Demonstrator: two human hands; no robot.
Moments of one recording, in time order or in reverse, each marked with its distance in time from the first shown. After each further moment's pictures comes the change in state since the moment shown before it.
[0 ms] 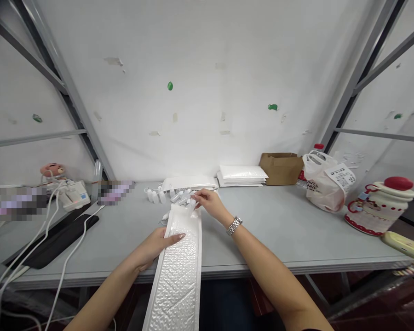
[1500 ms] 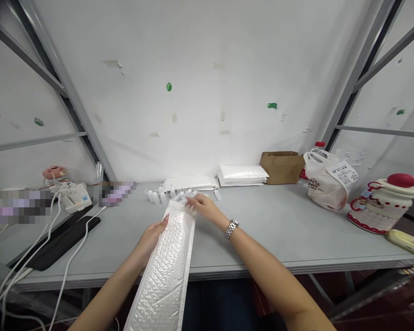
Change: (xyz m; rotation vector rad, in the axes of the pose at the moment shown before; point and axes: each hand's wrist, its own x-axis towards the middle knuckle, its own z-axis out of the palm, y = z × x) left_hand 0.006 -0.003 -0.008 -0.167 0.341 0.019; right_hand 0.001 0.014 0.010 -0.517 -0.036 0.006
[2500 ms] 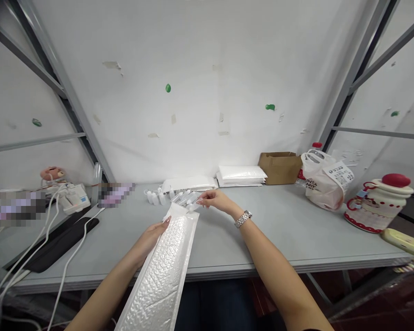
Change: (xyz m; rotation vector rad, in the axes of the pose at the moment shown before) left_hand 0.003 0.000 -0.009 0.058 -0.140 0.006; right_hand 0.000 0.008 -0.049 0.341 -0.216 0.030
